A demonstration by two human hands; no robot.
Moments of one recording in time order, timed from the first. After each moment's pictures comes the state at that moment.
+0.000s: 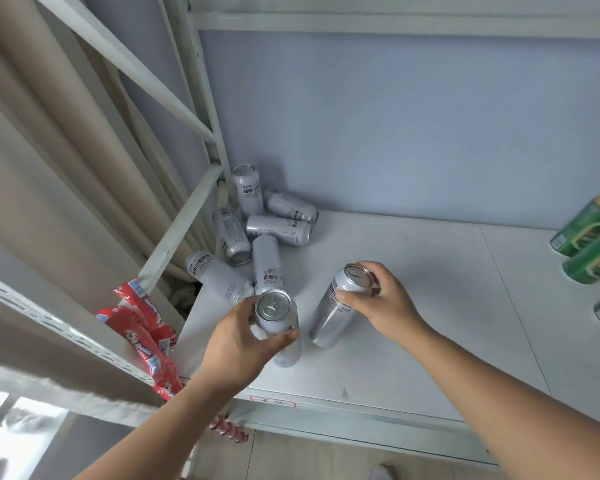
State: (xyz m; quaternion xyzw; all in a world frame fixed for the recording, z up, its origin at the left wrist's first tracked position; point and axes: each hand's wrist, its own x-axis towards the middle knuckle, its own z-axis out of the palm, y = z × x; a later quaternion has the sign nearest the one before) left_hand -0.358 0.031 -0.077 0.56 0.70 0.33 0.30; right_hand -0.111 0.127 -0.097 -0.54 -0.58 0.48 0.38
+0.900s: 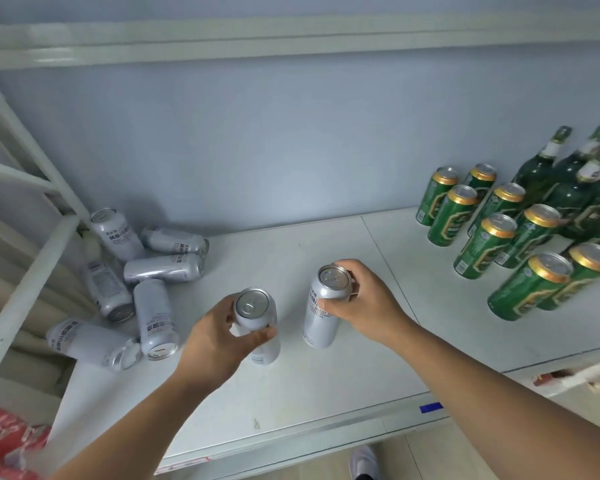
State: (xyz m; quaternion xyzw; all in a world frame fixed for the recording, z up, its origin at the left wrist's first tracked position) left_hand -0.239 0.102 -0.075 0.67 0.57 0.31 0.37; right_hand 0.031 0.099 -0.065 -0.61 -0.56 0.38 0.41
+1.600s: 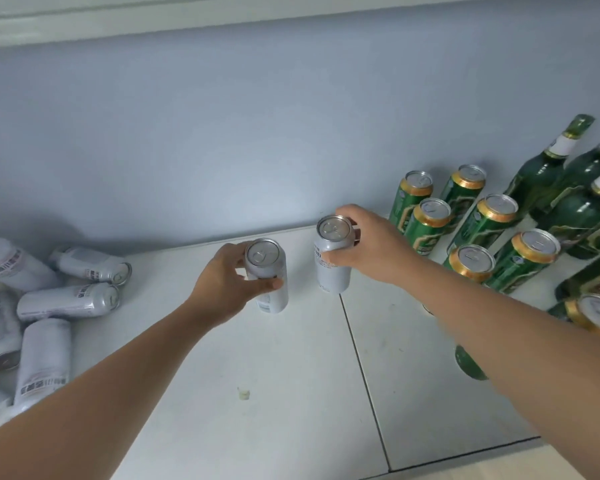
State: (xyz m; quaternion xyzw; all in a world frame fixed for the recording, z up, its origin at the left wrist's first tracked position) left_hand -0.042 0.264 -0.065 0.70 0.56 0.27 0.36; right_hand 0.231 0.250 -0.034 -0.62 -0.65 0.30 0.32
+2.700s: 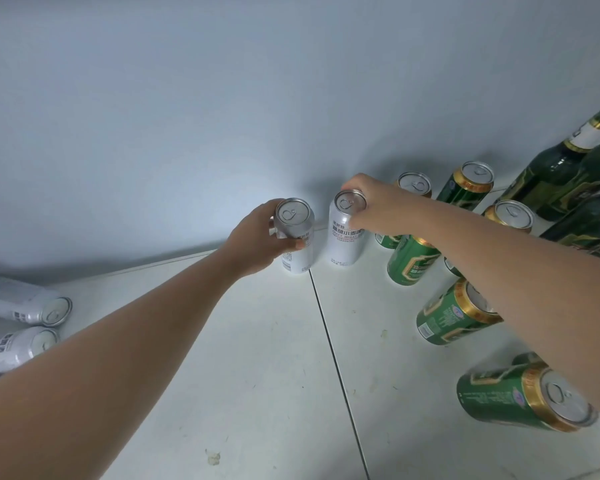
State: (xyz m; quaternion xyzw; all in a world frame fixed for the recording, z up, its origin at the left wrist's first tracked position) left_hand 0.068 0.401 -0.082 0.72 0.49 0.20 0.45; right_hand 0.314 0.368 -0.028 -0.70 -0.63 0.31 0.09
